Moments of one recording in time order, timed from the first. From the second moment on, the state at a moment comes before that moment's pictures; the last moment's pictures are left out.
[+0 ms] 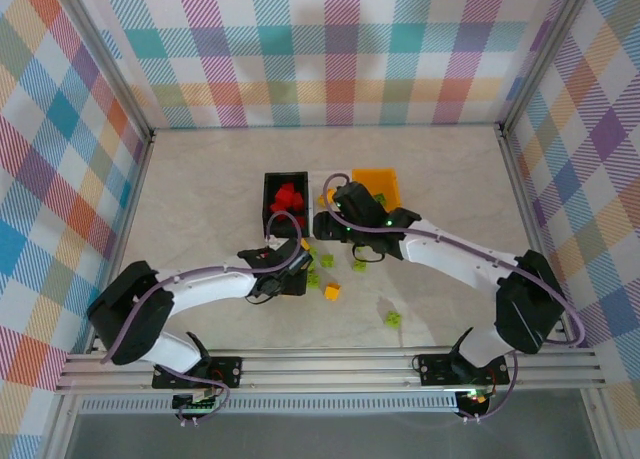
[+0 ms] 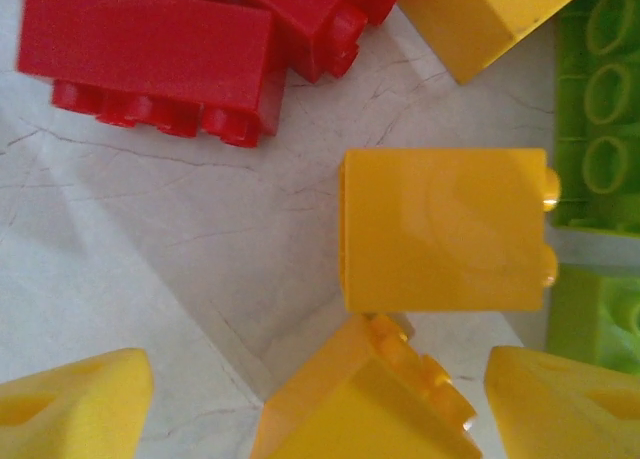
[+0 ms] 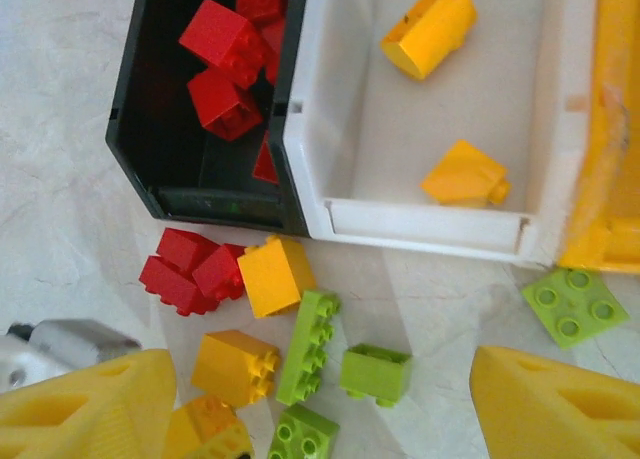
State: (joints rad) left arm -0.86 1.48 0.75 -0.52 -0.30 -0.71; right arm 0.83 1.49 1.12 -0.45 0.11 0.70
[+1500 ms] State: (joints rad) left arm -0.71 2.12 1.84 -0.72 -0.27 -0.59; right arm 0.85 1.14 0.68 -0.47 0.18 0.83
